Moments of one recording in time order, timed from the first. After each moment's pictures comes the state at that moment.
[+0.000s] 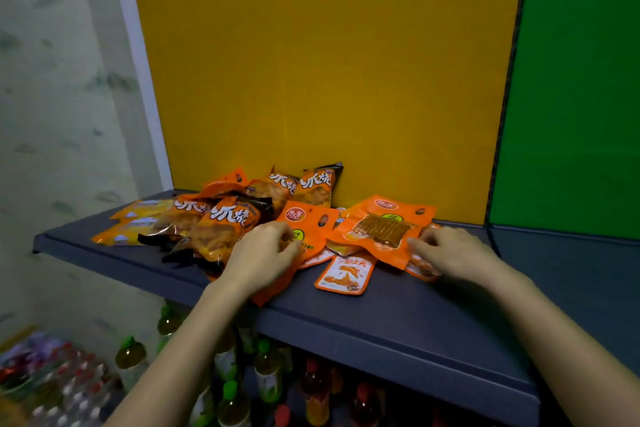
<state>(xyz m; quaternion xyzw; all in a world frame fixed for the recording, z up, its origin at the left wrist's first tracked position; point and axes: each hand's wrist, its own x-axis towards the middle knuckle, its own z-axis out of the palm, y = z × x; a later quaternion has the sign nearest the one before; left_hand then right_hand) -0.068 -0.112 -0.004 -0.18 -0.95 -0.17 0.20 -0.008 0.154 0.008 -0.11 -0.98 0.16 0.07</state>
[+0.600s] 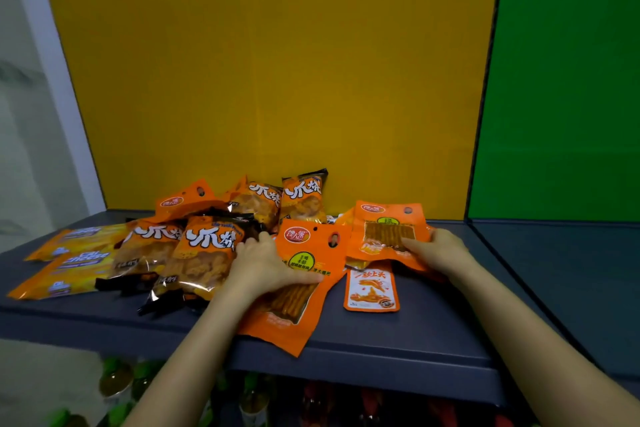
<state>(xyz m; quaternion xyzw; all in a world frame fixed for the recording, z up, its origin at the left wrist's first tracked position) -0.130 -0.134 -0.004 -0.16 -0.97 -0.18 0.02 -0.043 0.105 -0.004 -0.30 -0.86 0.36 0.18</state>
